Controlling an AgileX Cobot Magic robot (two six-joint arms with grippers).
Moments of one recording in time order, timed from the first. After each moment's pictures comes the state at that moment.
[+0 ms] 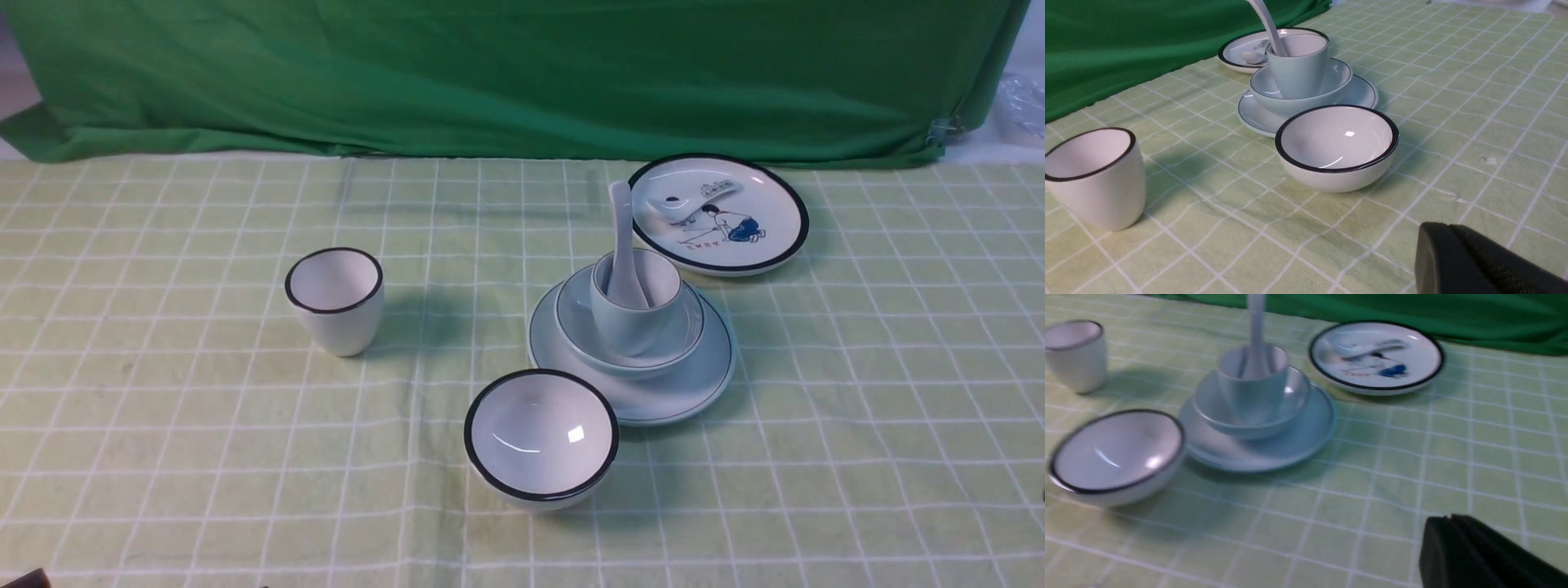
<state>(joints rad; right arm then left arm) 0.16 0.28 -0.19 0.17 0.19 -0.22 -0.76 0.25 0.01 0.01 0.04 0.11</state>
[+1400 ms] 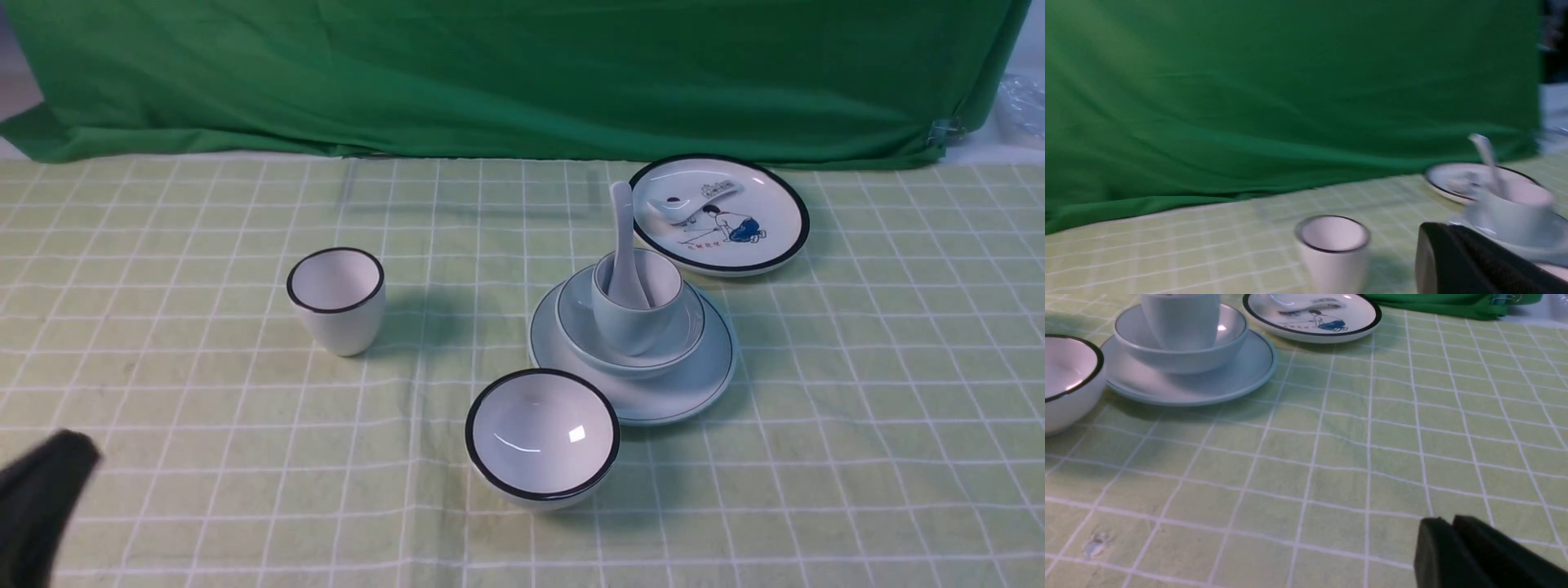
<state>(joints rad) 0.07 0.00 0.01 0.17 0.26 -0.26 -0.23 0.09 0.01 -0.08 -0.13 0.10</state>
